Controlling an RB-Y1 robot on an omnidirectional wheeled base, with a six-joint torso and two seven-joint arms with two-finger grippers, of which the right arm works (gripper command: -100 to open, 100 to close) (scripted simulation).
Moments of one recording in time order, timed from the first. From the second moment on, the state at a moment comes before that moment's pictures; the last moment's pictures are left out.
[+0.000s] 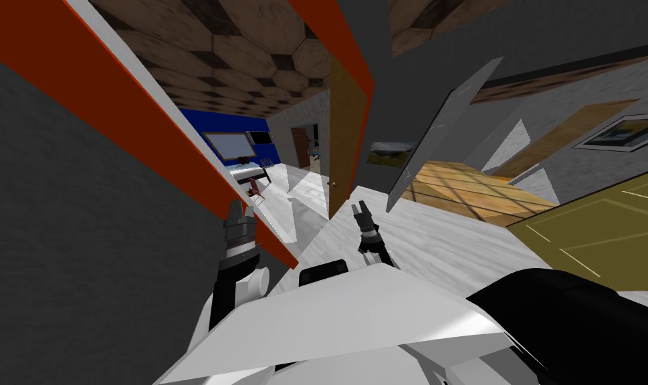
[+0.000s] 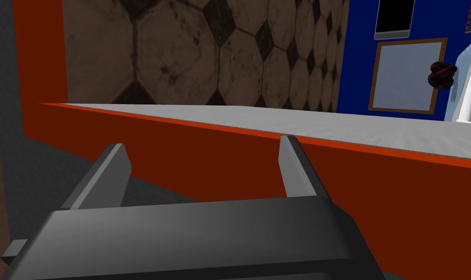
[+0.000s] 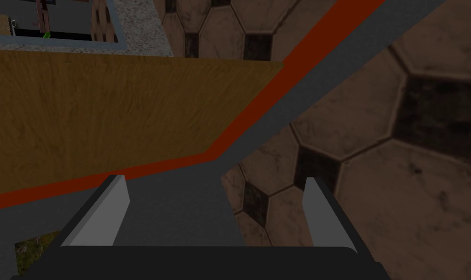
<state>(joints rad) 0.49 -0.15 0.08 -1.90 0.03 -0.76 -0.05</state>
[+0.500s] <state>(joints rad) 0.47 -0.18 0.09 -1.81 0.06 -0.82 -0.08</state>
